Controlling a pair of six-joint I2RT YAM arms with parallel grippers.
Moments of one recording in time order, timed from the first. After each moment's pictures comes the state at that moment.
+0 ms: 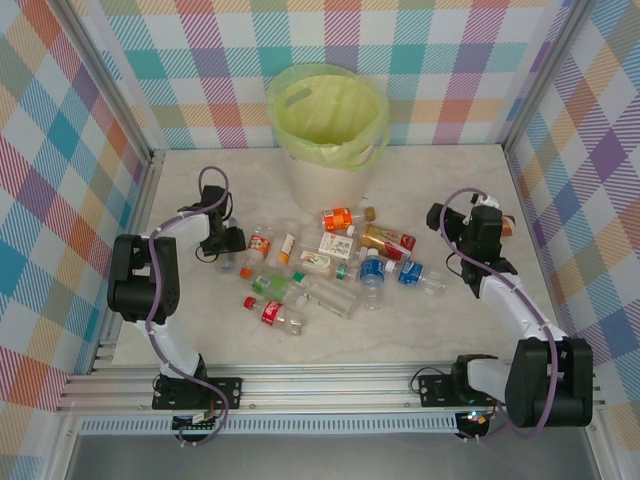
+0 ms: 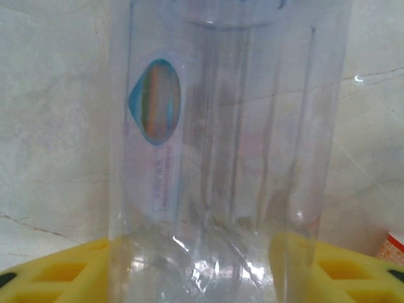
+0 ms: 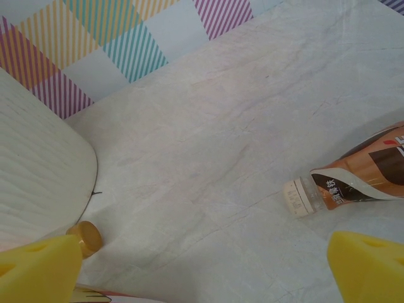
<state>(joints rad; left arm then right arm) -0.08 1.81 1.13 -0.56 -0.05 -0.24 0.02 1.16 0.62 0.08 0.01 0.43</state>
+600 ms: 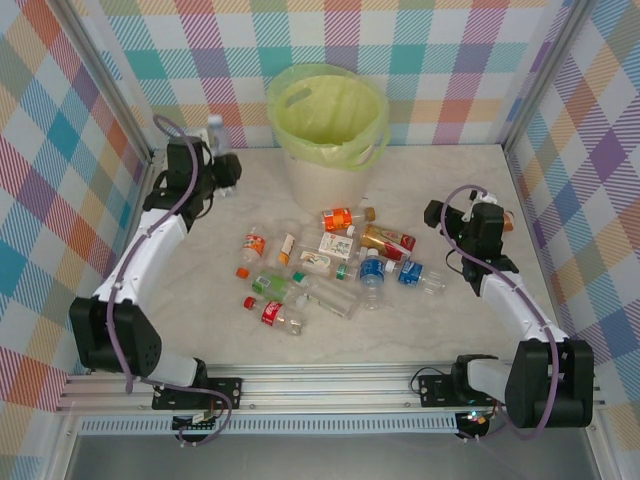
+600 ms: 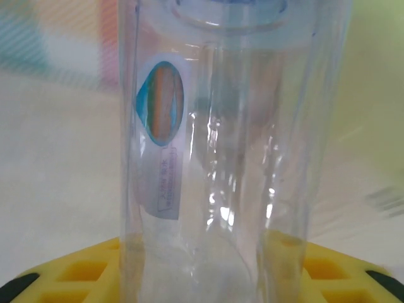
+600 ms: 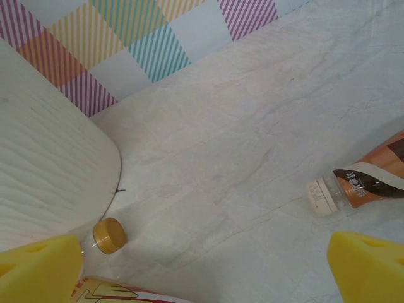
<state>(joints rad) -0.16 1.44 1.35 -0.30 0.04 -0.36 0.02 1.16 0.65 0.07 -0.05 0.44</state>
